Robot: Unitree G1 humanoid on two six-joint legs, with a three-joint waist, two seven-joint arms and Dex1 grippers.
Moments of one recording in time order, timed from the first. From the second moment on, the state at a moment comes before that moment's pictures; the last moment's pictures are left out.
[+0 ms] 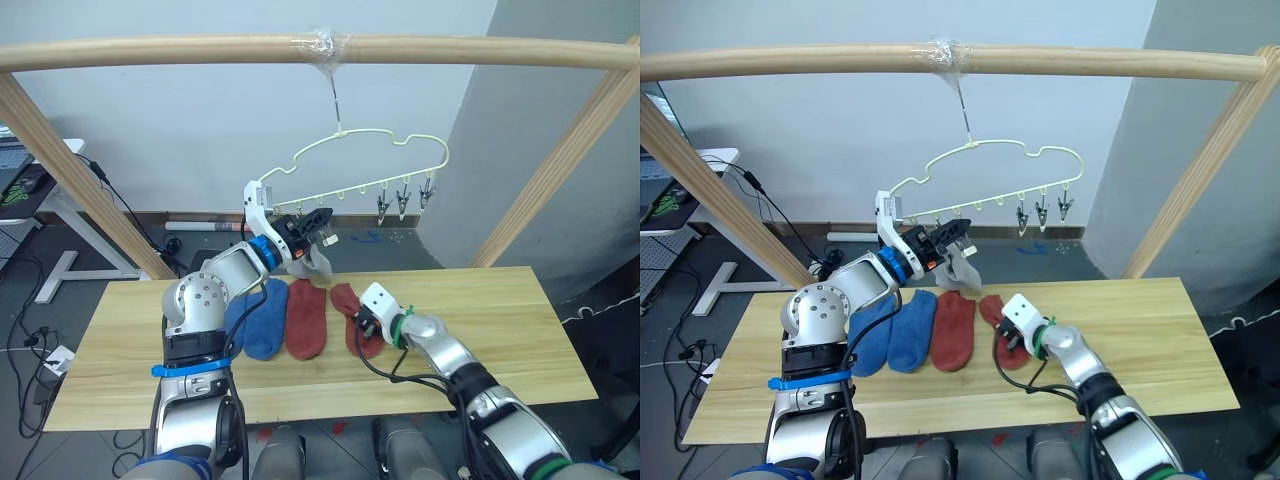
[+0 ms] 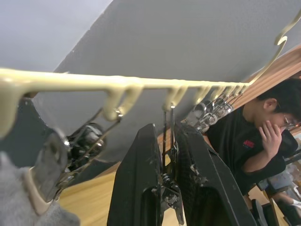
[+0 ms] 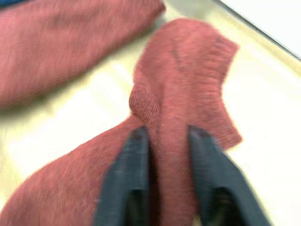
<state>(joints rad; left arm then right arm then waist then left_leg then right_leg) -0.62 0.17 0.30 0.04 -0.88 0.97 -0.31 -0.47 -0.19 0.34 0.67 -0.11 0.10 0.55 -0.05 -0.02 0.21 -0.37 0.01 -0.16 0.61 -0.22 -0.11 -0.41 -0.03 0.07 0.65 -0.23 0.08</state>
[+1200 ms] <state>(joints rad) -0.63 0.17 0.43 0.12 -1.13 1.13 -0.19 -0.19 -0.37 0.28 -0.54 0.03 0.60 0.58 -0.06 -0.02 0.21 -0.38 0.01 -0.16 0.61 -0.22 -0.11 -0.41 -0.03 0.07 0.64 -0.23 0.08</state>
